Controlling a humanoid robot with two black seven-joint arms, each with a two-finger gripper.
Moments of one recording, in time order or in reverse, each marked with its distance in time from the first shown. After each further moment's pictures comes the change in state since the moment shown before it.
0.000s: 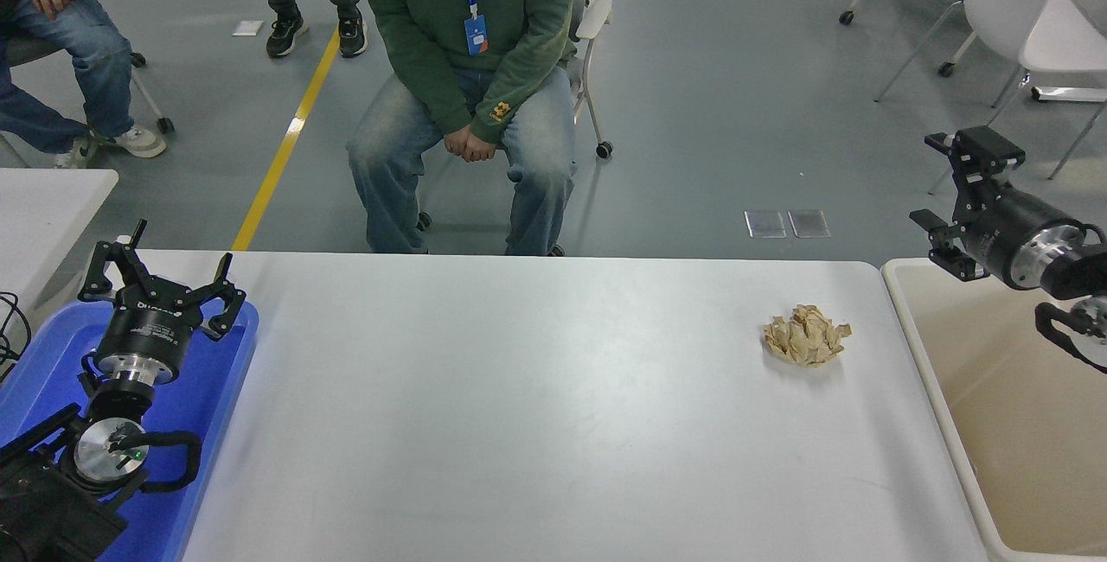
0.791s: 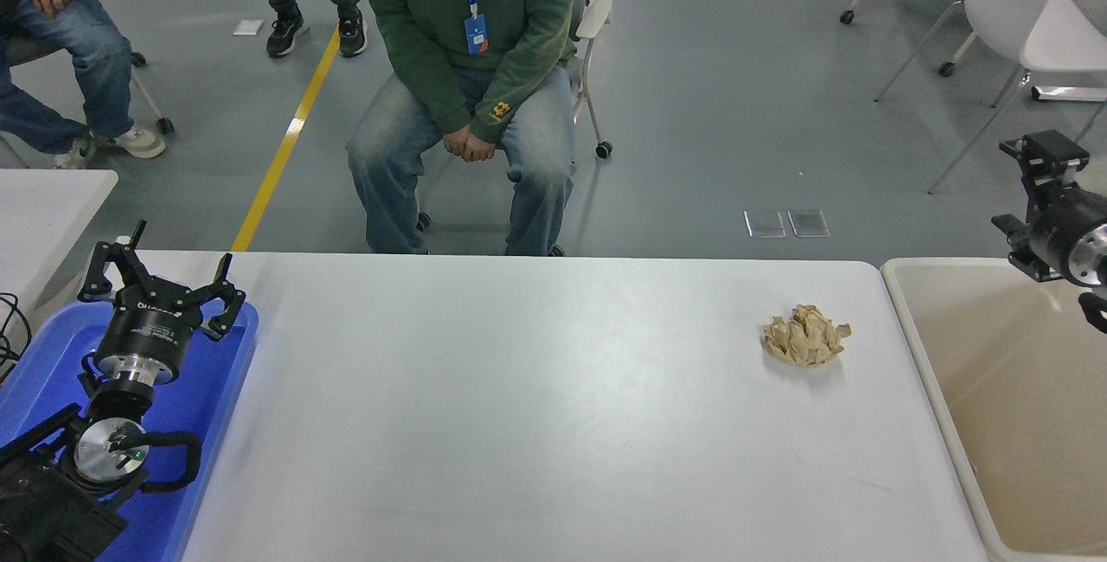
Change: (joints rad) left arm 0.000 0.000 0.000 0.000 0.000 0.000 0.000; right arm 0.088 0.019 -0.109 -0.249 0.000 -0.002 0.000
